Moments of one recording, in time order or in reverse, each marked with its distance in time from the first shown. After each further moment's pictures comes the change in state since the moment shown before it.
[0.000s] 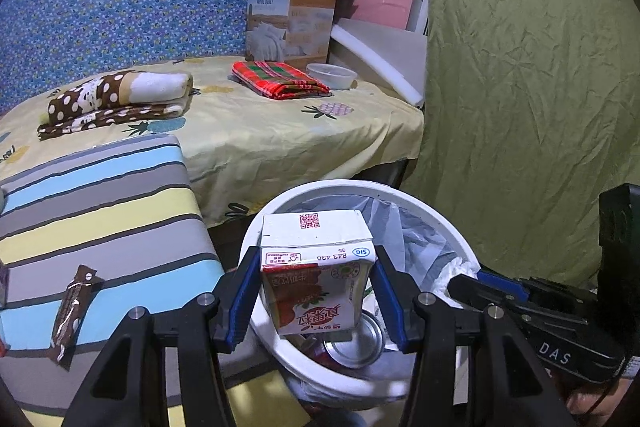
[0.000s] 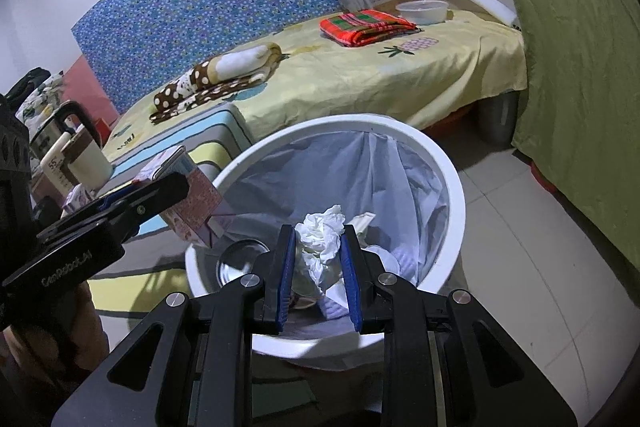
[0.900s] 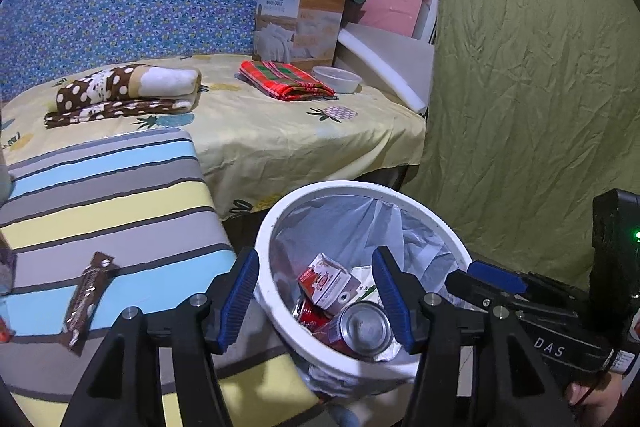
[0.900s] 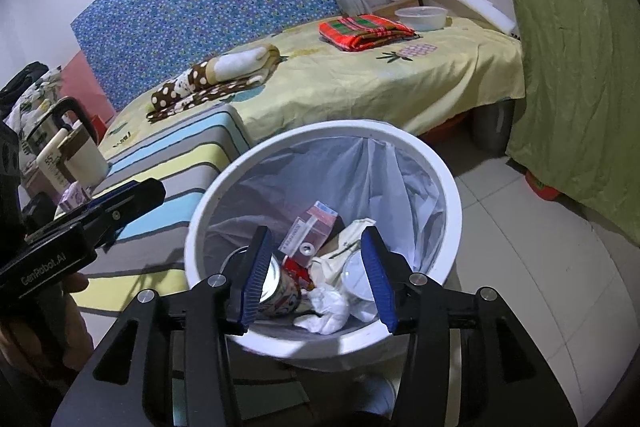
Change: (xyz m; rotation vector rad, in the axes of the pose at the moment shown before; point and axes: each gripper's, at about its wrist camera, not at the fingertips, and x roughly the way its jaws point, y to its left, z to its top) left arm -0.027 0.014 -0.003 -0.046 -0.011 -0.008; right arm -0.008 0.006 0.003 -0.028 -0.016 -0.021
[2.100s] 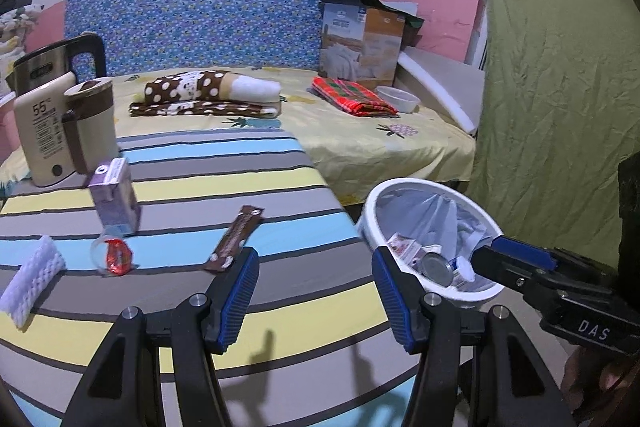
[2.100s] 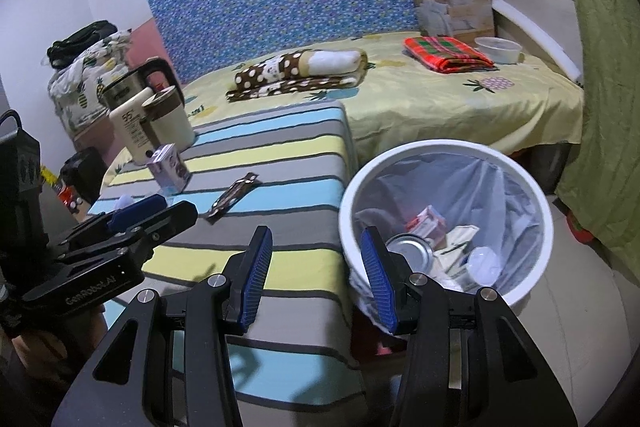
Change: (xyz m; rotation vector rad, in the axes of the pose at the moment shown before) left arm -0.114 0.063 -0.045 -0.077 -0.060 0.194; right arm -0.023 0.098 -0.013 -0.176 -0.005 0.151
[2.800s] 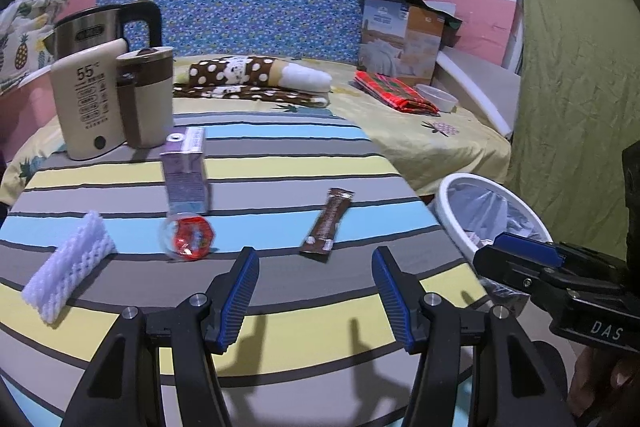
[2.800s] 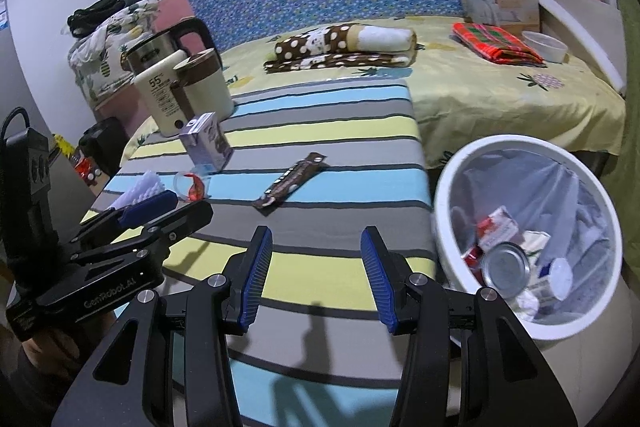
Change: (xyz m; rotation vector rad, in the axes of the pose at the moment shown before) left arm 0.001 0.075 -0.013 -0.059 0.017 0.090; right arm 0.039 0.055 0.001 -0.064 0.080 0.088
